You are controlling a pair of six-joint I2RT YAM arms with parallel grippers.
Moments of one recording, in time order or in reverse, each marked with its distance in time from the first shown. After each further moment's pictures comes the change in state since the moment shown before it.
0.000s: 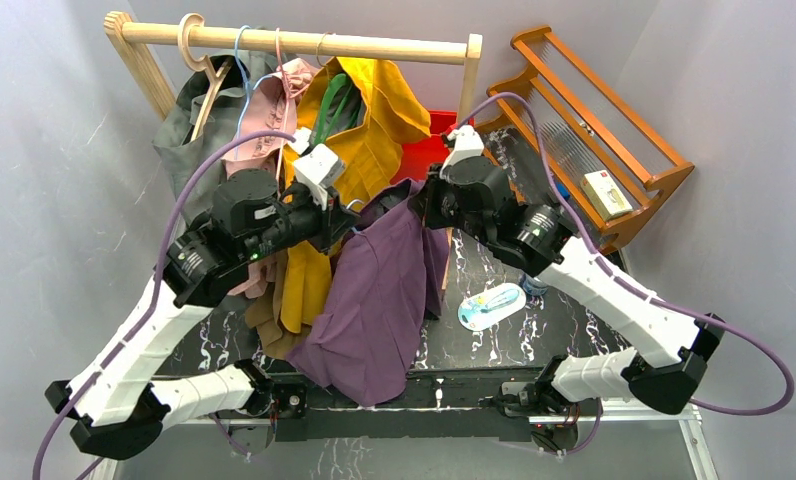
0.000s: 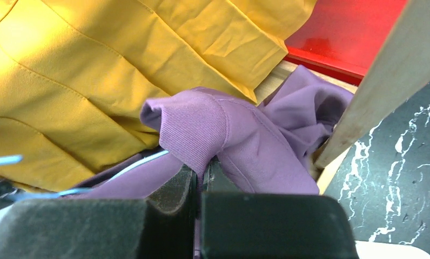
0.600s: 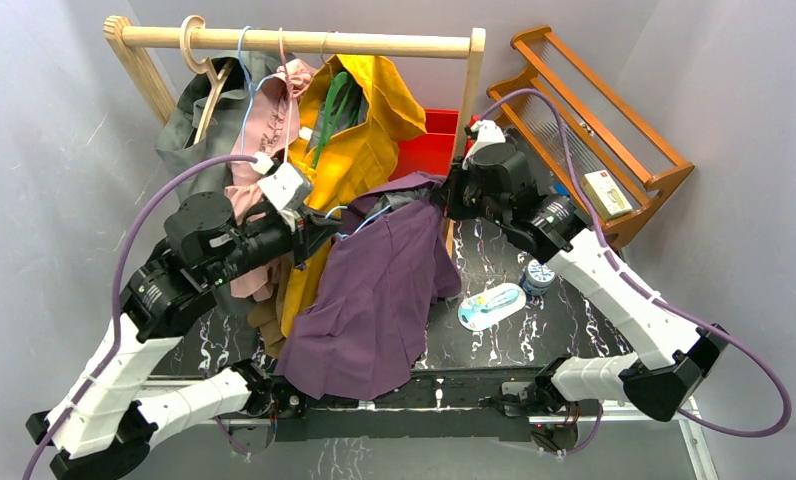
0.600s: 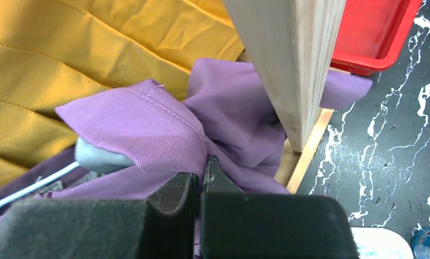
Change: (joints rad) left arm 0.000 -0.148 -0.039 0.023 0.059 0.082; right arm -0.185 0.011 0.002 -0.057 -0.137 -0.030
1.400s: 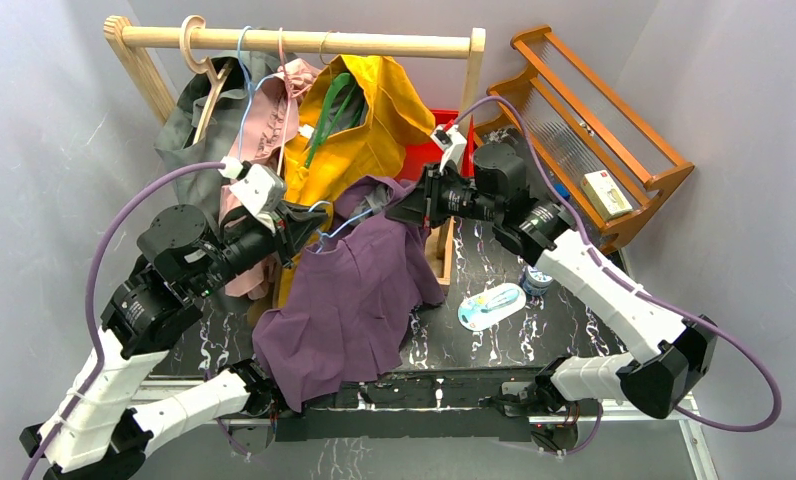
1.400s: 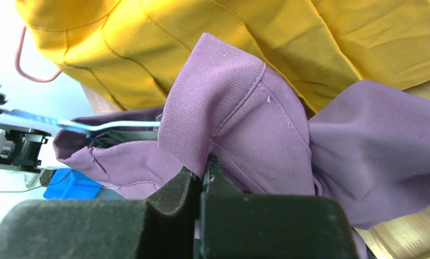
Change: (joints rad) left arm 0.000 -0.086 -0.021 0.063 -0.097 -0.005; right arm -0.020 -0.009 -0.136 0.346 -0.601 0.069
